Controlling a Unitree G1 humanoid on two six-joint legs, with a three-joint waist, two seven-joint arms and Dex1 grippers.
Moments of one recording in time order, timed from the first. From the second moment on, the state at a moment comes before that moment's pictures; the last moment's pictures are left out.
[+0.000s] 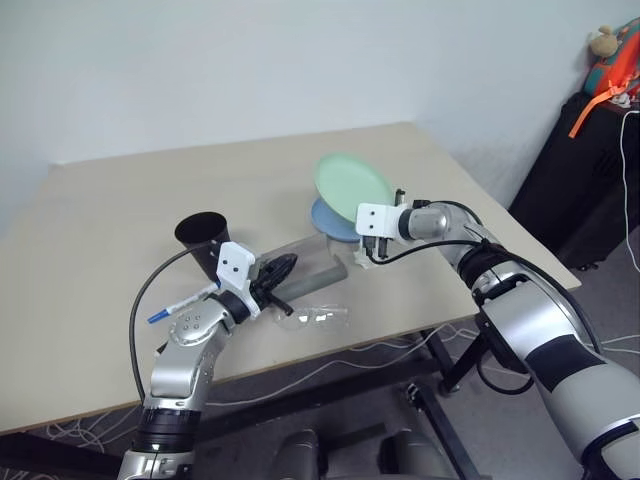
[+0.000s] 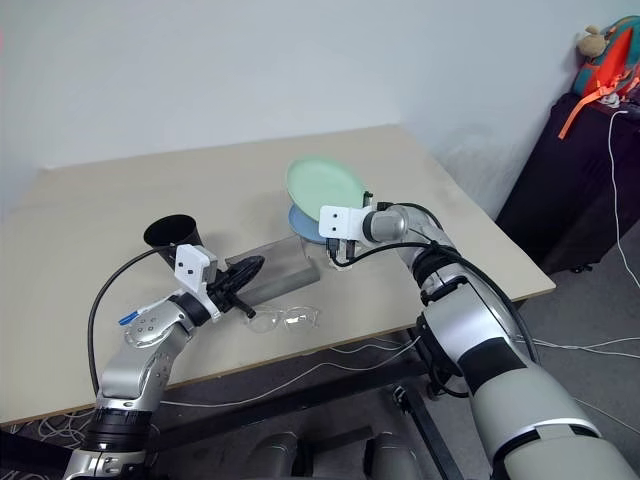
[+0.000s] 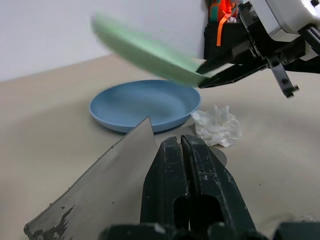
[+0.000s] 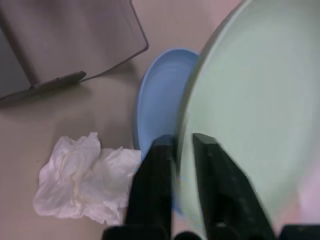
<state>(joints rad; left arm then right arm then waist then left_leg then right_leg) -0.16 0.36 0.04 -0.08 -0.32 0.23 -0.58 -1.22 -0.22 0.43 1.32 -0.47 -0.42 0.59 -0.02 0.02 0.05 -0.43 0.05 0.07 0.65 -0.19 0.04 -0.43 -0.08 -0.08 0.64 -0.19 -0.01</state>
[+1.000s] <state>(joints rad) -0.15 0.39 0.07 -0.09 -0.34 0.25 -0.59 -0.88 -0.22 0.09 0.74 -0.05 0.11 0.83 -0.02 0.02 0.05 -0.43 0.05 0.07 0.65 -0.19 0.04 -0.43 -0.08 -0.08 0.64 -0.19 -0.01</state>
